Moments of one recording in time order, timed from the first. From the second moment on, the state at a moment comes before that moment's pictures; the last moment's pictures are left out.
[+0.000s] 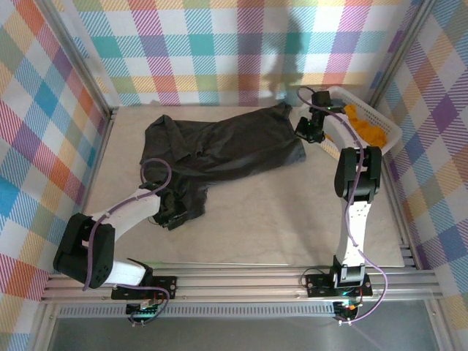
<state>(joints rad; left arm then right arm) -0.40 1.38 0.75 -0.78 -0.16 -0.99 0.08 2.25 1.94 -0.79 -0.16 0.45</state>
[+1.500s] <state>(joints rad) -0.22 1.14 0.80 -0.85 -0.07 -0.91 0.10 2.01 1.47 -0.70 -0.12 0.65</state>
